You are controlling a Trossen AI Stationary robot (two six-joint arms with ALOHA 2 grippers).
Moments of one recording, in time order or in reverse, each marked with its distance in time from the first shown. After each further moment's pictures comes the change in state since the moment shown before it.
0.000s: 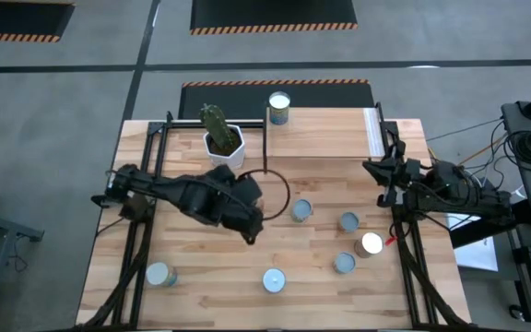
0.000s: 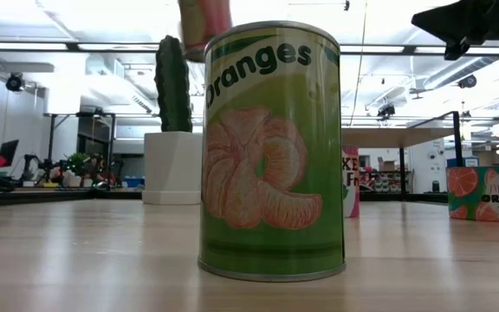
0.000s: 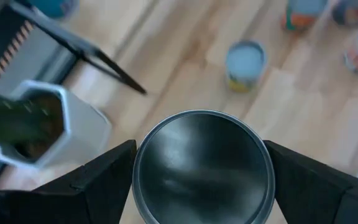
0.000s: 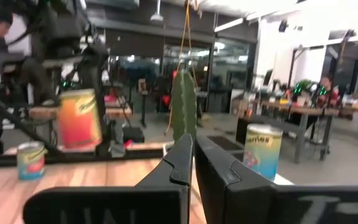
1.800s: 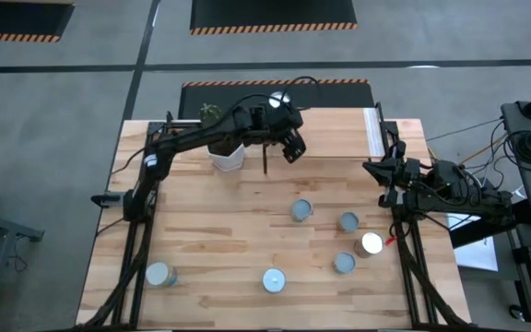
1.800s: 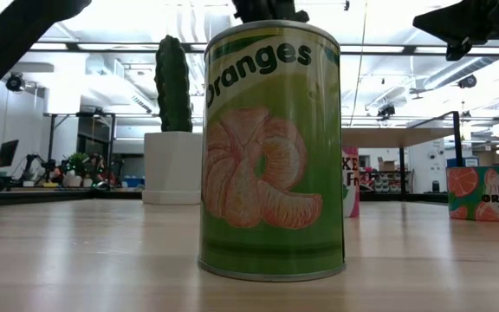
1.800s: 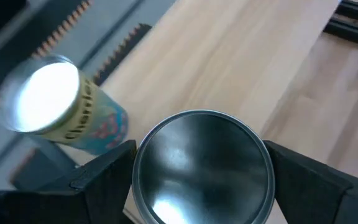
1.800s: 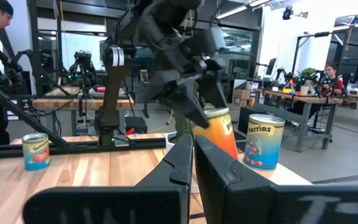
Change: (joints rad) left arm 0.543 0.230 0.124 0.491 0.203 0.527; right arm 0.000 0.001 0.026 -0.065 -0.001 0.015
